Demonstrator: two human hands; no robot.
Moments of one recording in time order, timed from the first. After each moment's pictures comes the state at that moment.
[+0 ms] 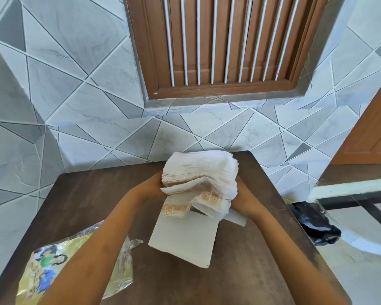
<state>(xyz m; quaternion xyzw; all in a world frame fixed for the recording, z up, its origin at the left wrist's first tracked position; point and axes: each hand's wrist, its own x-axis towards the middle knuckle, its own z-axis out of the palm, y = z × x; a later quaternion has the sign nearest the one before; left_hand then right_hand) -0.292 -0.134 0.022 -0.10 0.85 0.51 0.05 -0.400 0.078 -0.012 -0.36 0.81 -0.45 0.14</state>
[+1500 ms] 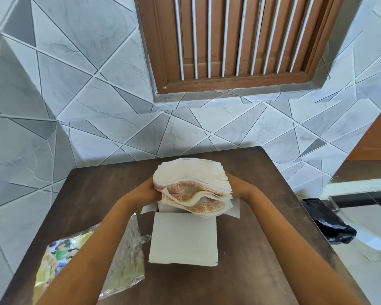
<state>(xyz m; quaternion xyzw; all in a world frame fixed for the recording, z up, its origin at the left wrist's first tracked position) -0.268 -0.156 0.008 -0.17 0.84 0.51 0.03 -0.422 0.030 -0.014 -0.47 0.77 -0.33 0.28</state>
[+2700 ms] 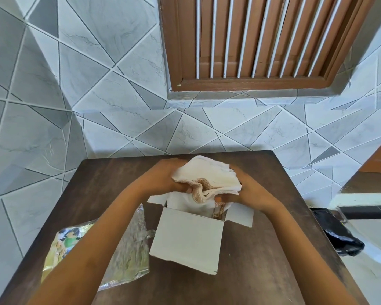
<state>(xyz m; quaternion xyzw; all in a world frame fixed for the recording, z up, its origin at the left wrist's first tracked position) -0.266 -0.156 0.038 -0.08 0.91 0.39 -0.05 -0.387 0.047 0.015 -0.45 0.74 -0.45 0.23</state>
